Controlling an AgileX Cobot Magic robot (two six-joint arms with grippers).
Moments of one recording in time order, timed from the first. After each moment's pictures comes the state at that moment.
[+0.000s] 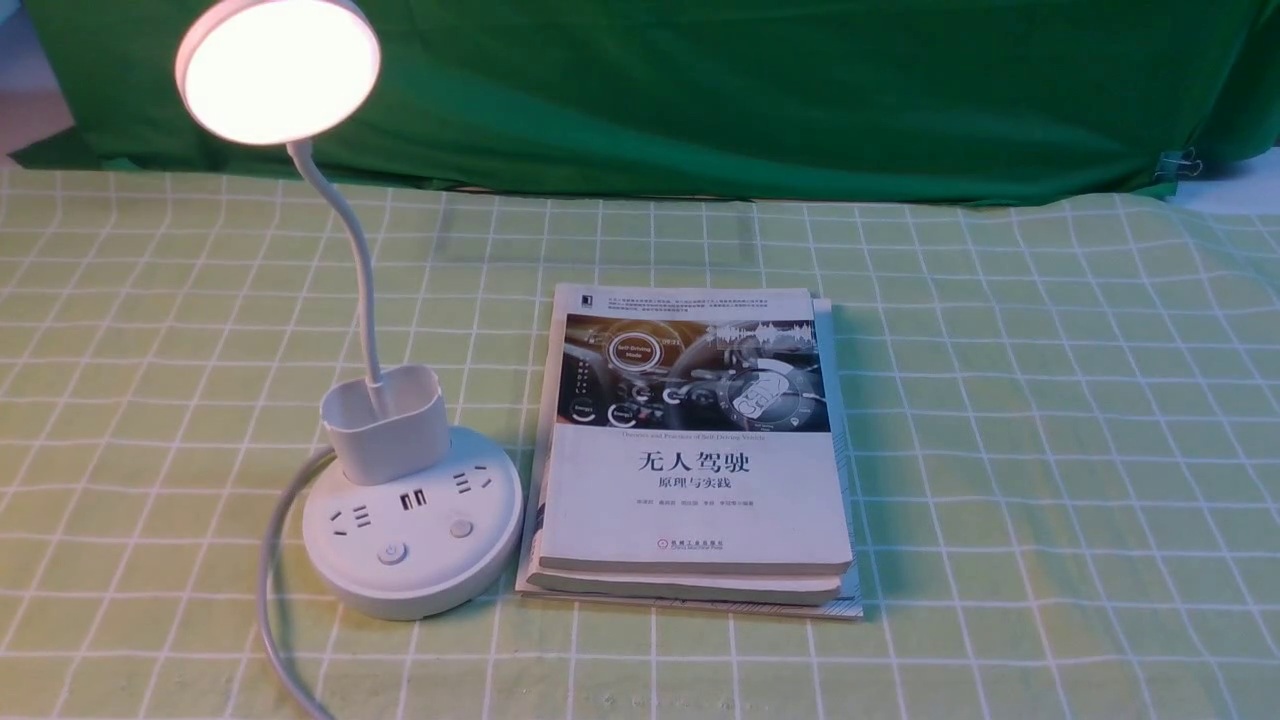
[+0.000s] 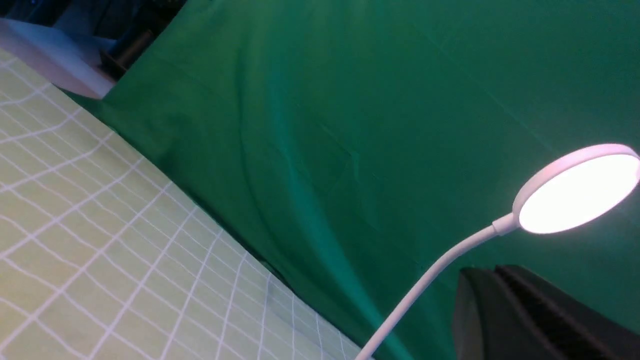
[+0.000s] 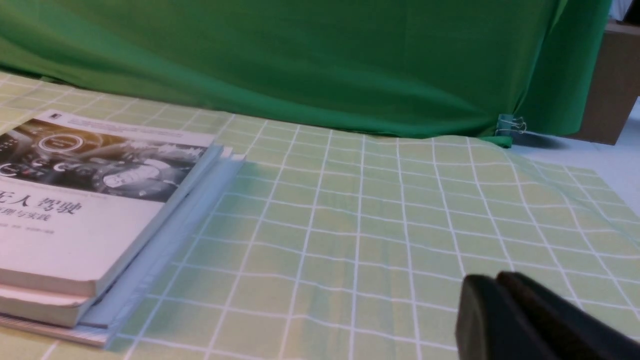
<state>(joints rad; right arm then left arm) 0.10 0.00 0.01 0.11 0.22 -0.19 0.02 0.00 0.01 -0.54 -0.12 -0.15</state>
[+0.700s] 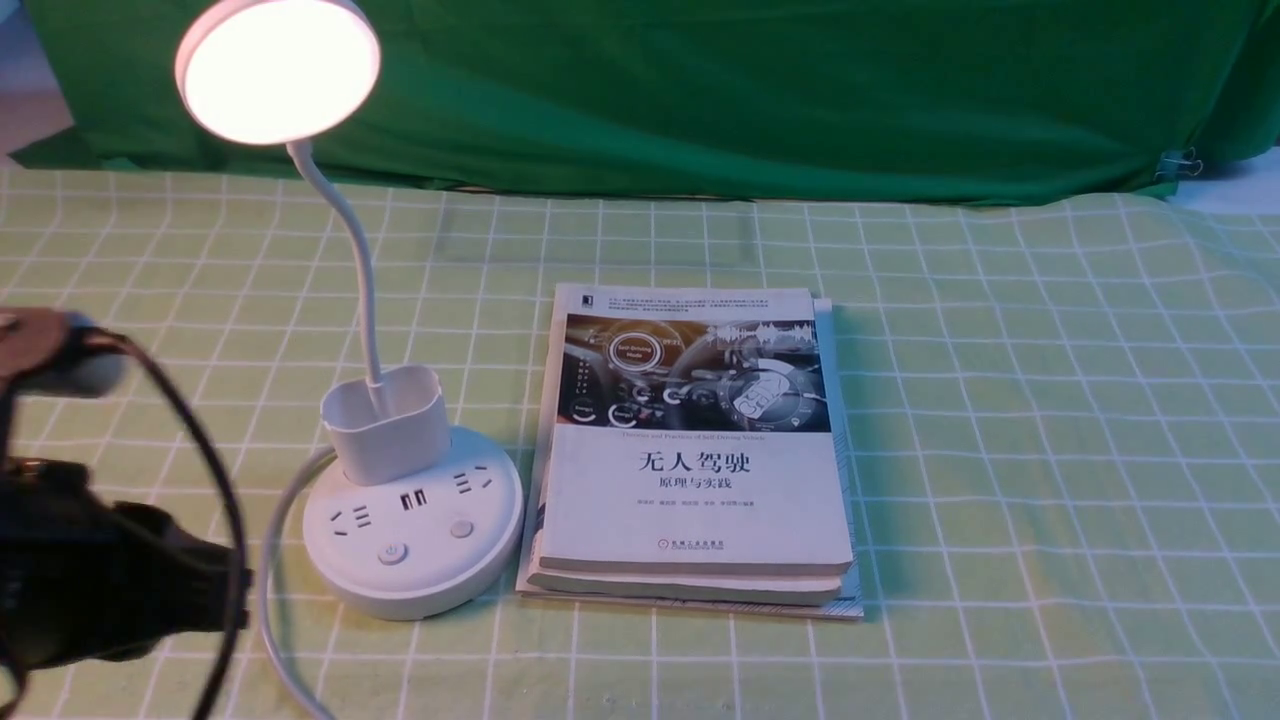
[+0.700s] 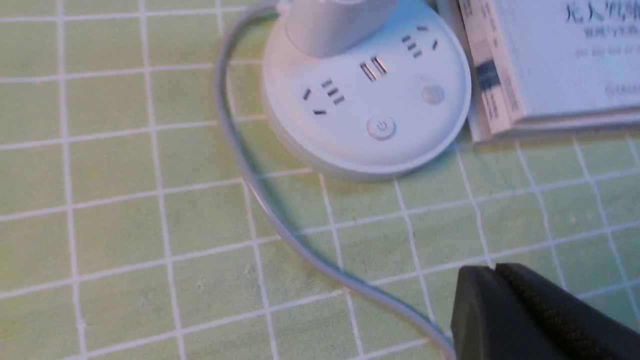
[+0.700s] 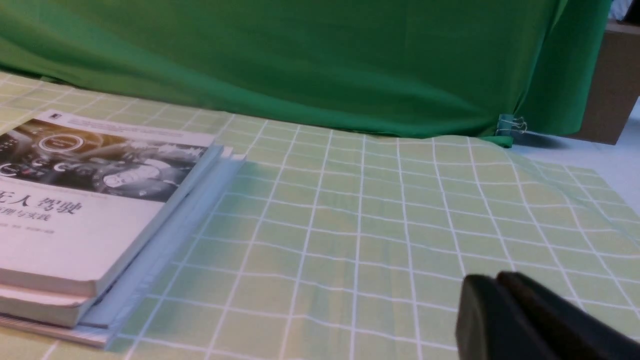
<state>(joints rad) 0.10 0.00 0.01 0.11 0.22 -0.19 -0.22 0.95 -0.69 -0.24 0.81 0.16</state>
